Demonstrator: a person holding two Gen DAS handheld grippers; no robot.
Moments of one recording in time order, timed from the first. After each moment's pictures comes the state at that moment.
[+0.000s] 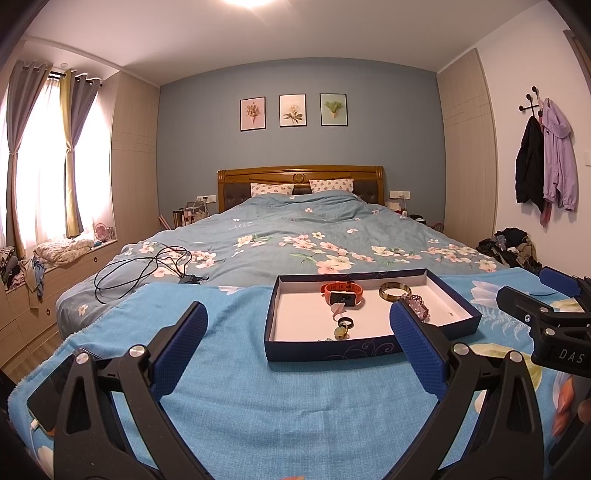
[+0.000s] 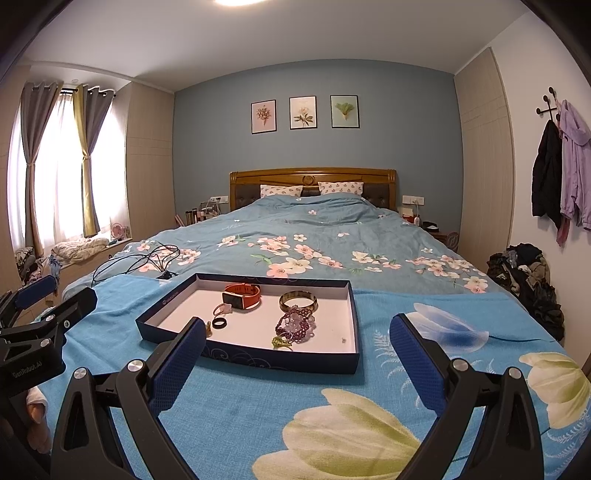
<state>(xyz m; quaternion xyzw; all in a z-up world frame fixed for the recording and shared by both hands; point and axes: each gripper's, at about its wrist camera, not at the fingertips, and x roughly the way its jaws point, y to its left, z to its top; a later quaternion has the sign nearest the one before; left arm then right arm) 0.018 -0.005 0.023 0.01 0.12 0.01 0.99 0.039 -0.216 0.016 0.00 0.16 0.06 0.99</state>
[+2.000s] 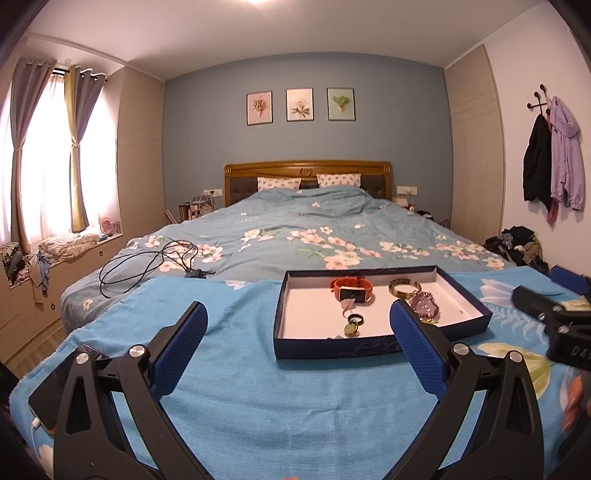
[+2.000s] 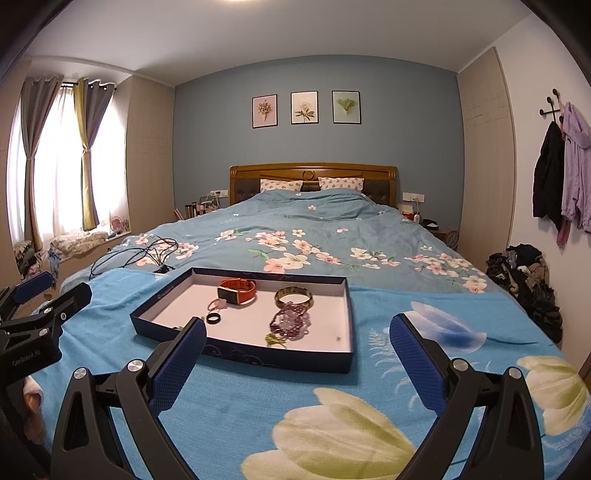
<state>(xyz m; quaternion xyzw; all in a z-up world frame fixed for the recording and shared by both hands) 0.023 -0.001 0.018 0.01 0.14 0.02 0.99 0.046 -0.228 0.014 -0.01 0.17 0.06 0.98</state>
